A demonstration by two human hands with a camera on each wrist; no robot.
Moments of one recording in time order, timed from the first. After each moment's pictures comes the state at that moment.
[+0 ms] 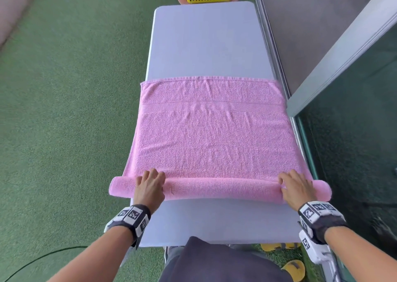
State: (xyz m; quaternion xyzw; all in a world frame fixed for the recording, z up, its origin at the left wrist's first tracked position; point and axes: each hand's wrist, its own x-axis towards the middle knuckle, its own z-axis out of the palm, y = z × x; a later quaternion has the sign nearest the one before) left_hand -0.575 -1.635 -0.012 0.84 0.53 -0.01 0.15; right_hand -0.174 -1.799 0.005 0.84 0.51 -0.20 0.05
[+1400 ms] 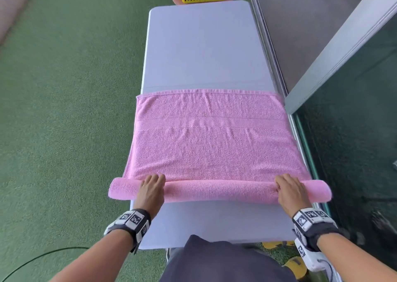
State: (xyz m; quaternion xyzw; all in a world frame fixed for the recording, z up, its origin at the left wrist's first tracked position) left_hand -0.576 -1.638 -0.017 0.86 0.50 0.03 0.13; right_hand -0.195 -1.812 -0.010 0.84 0.52 -0.16 -0.03
